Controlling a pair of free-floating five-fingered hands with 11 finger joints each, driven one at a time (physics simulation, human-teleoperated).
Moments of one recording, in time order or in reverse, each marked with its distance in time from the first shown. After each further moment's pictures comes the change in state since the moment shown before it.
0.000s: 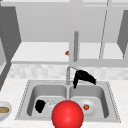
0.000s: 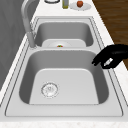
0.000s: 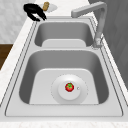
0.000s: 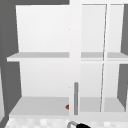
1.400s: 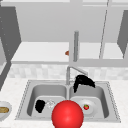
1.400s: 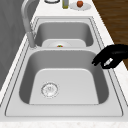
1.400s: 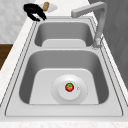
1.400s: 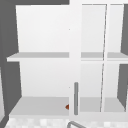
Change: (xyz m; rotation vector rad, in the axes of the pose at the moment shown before) left hand 0.000 0.000 0.000 0.000 0.000 0.000; right hand -0.003 0.040 -0.023 0.031 -0.133 -0.003
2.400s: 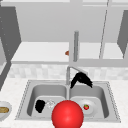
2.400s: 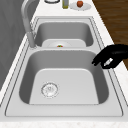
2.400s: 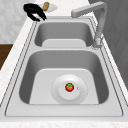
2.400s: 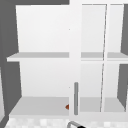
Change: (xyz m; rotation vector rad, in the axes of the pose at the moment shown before) left hand 0.000 0.000 0.000 0.000 0.000 0.000; right hand 0.000 -0.027 0.013 0.194 0.009 -0.147
